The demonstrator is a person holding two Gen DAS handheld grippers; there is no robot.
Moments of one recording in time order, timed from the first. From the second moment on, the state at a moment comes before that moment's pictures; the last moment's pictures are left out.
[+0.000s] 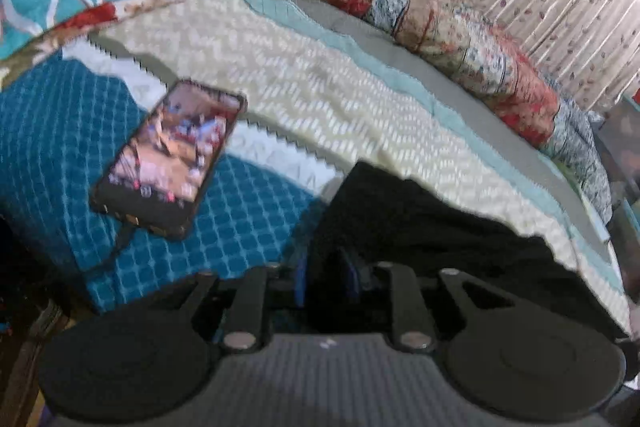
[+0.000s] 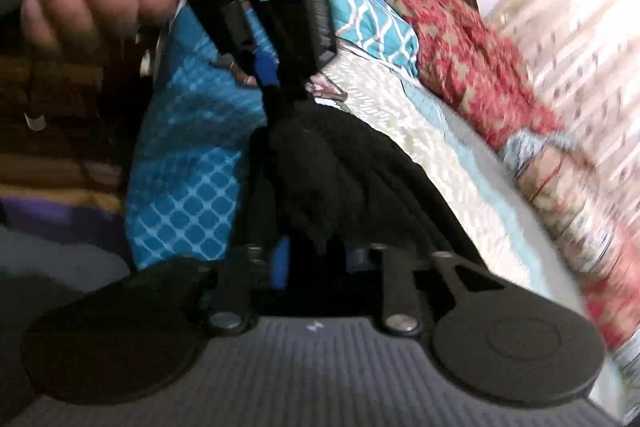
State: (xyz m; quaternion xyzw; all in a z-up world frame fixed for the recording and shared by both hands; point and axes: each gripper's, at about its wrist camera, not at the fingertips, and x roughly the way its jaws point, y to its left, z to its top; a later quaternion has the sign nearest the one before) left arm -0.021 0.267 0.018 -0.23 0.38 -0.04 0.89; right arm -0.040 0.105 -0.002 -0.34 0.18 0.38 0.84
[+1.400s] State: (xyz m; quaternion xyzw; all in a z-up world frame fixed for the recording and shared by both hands) left arm 0.020 0.100 0.052 -0.05 0.39 -0.05 0.92; right arm -0.030 -0.095 0.026 0.14 0.33 0.20 0.91
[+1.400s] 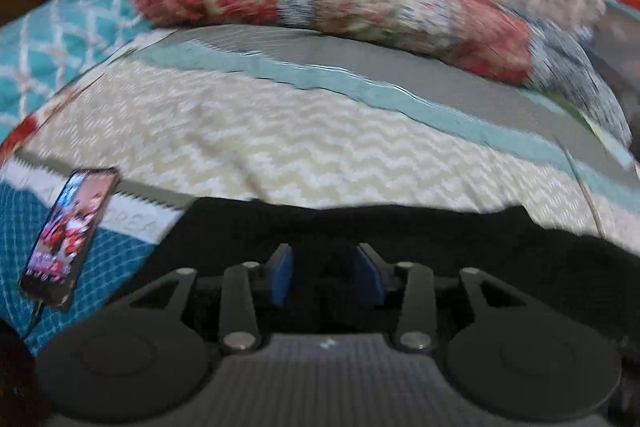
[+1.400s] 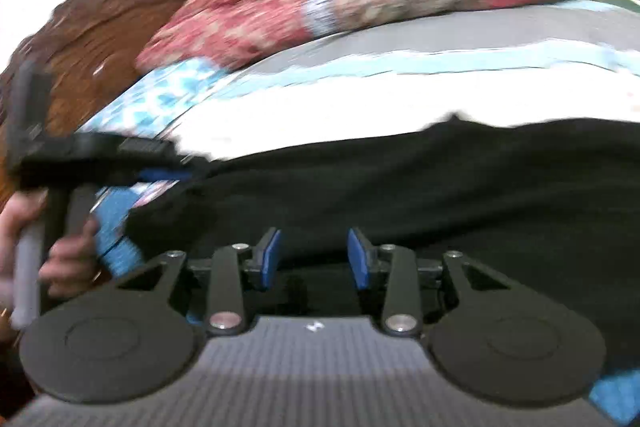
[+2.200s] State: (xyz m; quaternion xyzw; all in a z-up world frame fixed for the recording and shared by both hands) left arm 0.012 0.035 0.028 0.04 0.45 0.00 0.89; right arm -0.065 -0.219 -0.038 0.33 0.38 0.05 0.86
